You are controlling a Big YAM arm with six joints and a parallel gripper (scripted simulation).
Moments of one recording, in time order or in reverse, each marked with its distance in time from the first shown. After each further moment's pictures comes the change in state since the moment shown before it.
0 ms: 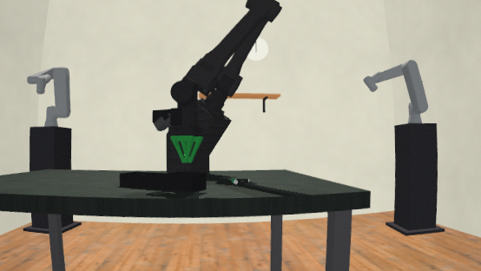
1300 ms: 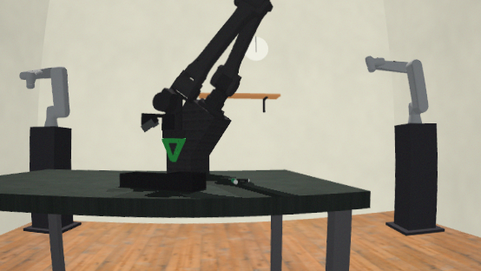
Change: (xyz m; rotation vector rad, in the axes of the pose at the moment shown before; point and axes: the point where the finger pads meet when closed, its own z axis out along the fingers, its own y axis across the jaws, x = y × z) arm -0.105 -0.096 0.000 0.036 -0.016 -0.661
